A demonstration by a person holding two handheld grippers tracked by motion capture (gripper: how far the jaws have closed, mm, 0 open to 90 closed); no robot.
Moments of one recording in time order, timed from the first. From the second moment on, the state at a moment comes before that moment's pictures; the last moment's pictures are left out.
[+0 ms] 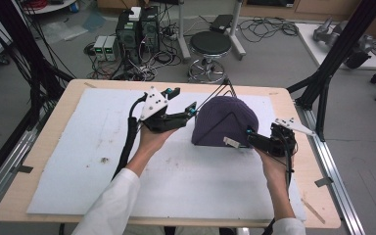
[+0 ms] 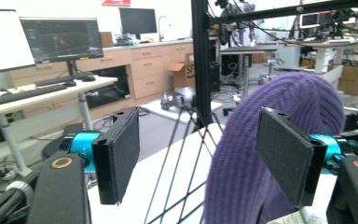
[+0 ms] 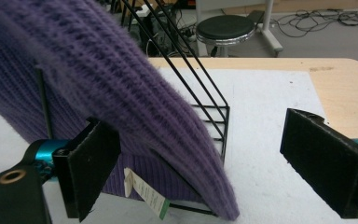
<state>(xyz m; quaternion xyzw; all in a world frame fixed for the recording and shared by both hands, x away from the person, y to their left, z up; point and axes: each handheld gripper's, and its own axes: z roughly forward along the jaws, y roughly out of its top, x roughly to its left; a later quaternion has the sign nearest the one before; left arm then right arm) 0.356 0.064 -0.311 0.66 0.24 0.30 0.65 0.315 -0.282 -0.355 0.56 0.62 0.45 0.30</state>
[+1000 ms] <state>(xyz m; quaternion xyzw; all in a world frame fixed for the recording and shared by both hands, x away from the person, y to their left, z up) 0.325 0.192 -0.322 0.61 0.32 0.35 0.64 0.283 -0.310 -0.360 0.57 0.61 0.46 0.30</state>
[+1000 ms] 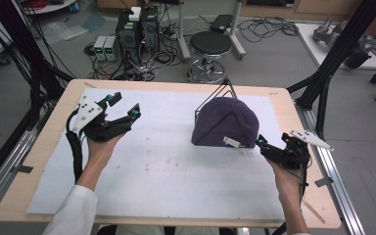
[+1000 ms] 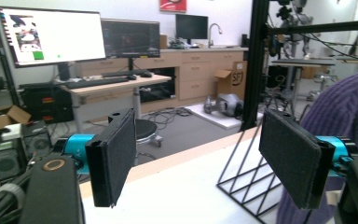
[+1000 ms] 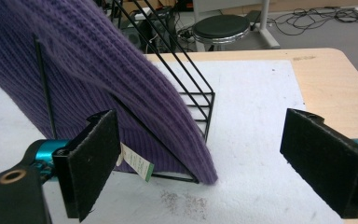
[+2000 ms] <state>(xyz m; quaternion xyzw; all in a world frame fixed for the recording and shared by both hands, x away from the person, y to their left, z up) 0.285 0.288 -0.371 0.58 0.39 0.38 0.60 0.260 -0.326 -0.390 0.55 0.57 0.52 0.32</state>
